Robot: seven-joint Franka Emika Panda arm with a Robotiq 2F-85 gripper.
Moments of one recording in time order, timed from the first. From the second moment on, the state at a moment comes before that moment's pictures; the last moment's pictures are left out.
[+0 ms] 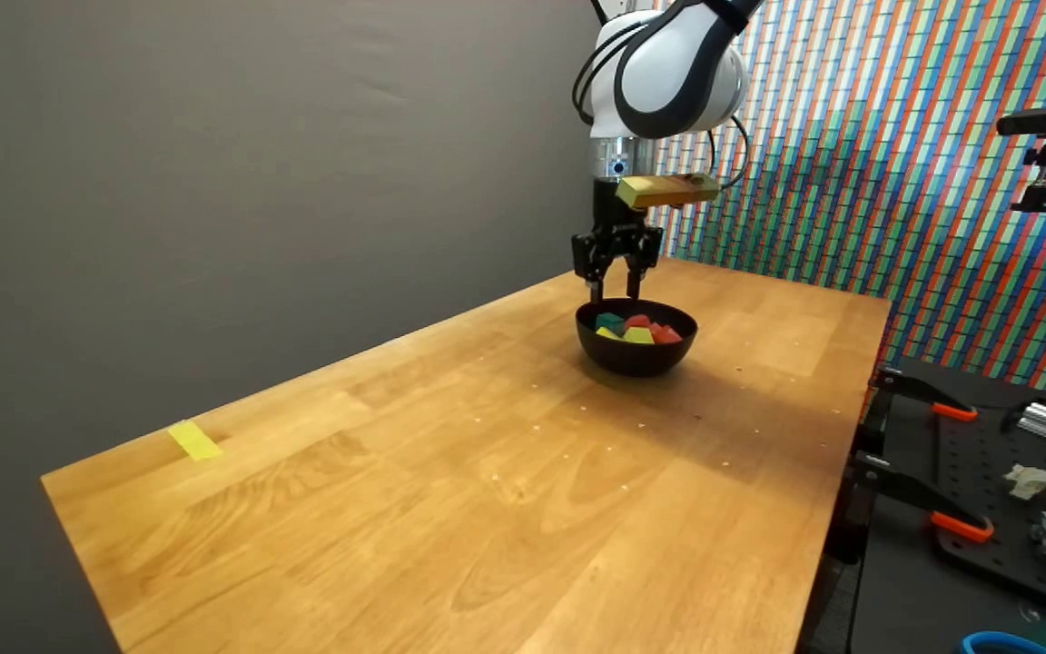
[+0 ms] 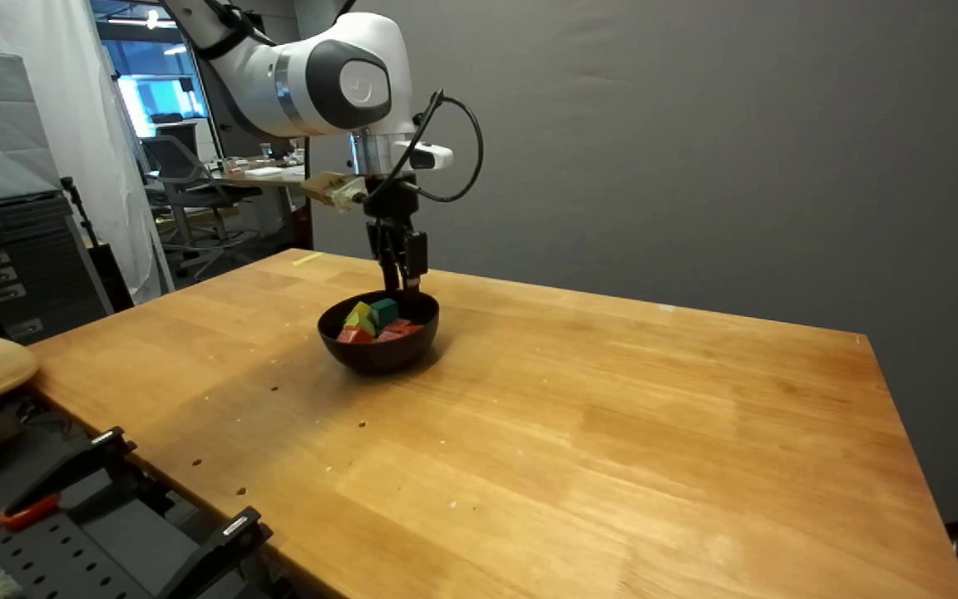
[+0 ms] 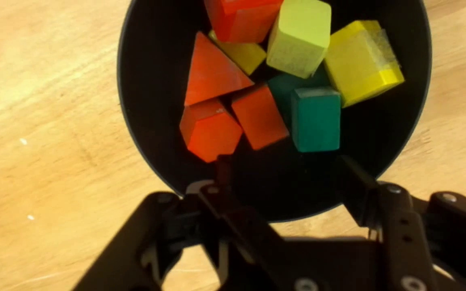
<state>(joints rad) 0.10 0.40 -0.05 -2.14 -0.01 2.50 0.42</state>
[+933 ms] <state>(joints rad) 0.13 0.49 -0.04 -2.07 0.00 2.45 0.43</state>
